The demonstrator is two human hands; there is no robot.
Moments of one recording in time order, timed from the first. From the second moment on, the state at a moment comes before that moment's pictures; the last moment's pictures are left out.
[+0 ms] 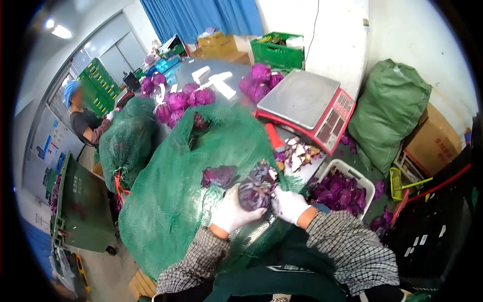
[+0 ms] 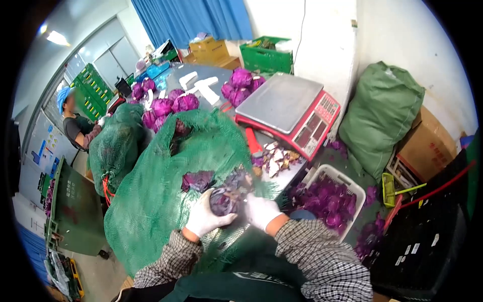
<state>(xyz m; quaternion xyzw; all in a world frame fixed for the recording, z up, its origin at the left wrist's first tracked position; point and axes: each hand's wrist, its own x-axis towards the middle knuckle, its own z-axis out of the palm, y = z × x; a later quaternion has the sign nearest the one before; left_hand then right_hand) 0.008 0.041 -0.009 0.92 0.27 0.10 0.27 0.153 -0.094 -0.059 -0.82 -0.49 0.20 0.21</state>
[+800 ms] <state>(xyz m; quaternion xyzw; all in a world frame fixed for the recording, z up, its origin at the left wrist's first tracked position) -0.041 0.001 -0.050 0.88 0.22 0.25 0.35 0.108 -0.127 -0.057 -0.64 -0.46 0.14 0.60</state>
